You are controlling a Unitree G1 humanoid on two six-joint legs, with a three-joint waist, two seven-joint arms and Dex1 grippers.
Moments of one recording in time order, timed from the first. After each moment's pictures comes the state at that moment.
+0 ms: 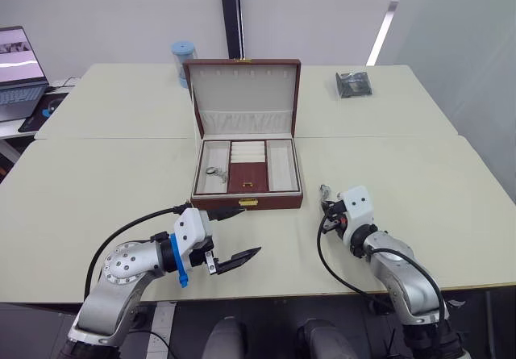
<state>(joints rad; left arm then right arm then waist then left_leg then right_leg) 0.04 0.60 -0.03 -0.30 -0.37 0.06 -0.97 -0.10 -0.23 0.11 -0.29 0.11 0.63 0.28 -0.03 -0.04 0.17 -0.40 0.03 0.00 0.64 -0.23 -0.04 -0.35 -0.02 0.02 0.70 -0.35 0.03</state>
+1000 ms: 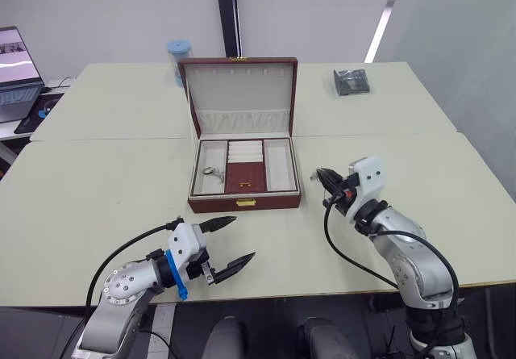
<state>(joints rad) 0.15 0.55 -0.01 -0.22 -0.35 -0.07 -0.92 -0.23 -0.22 0.03 -0.38 0.27 0.57 0.35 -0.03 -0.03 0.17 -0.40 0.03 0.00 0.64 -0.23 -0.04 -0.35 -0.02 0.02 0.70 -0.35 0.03</state>
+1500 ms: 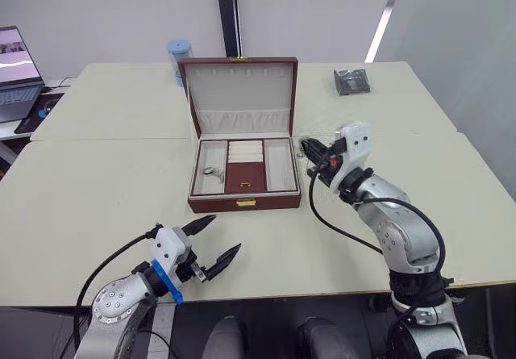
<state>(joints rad) 0.26 0.48 0.06 -0.26 -0.34 -0.07 -0.77 -0.49 -0.14 0.04 -0.28 0.31 0.64 0.33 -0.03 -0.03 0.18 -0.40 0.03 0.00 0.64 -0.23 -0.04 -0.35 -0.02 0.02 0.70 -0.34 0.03</state>
